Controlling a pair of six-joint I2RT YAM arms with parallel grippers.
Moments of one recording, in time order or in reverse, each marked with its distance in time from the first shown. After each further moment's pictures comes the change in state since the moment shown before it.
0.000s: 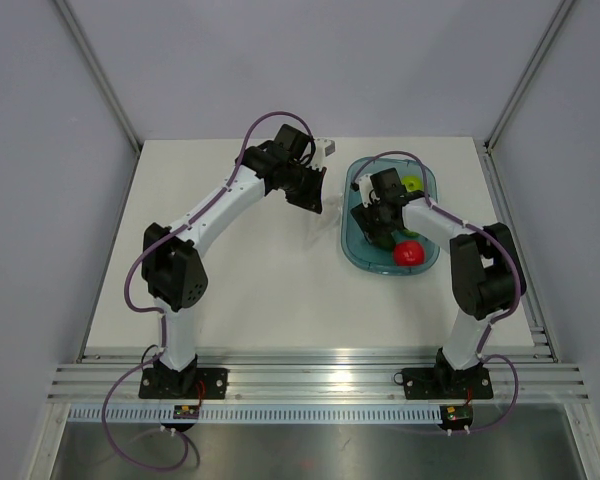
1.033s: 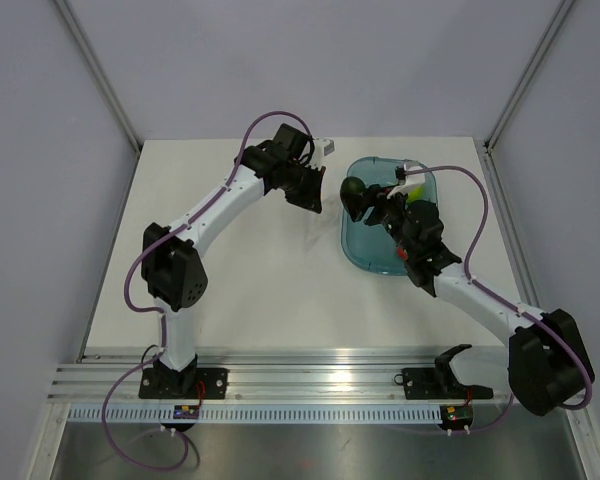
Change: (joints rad) left arm 0.006 0.000 0.000 0.001 0.008 -0.001; right arm 0.093 -0.587 -0.520 0.924 -0.026 0.585
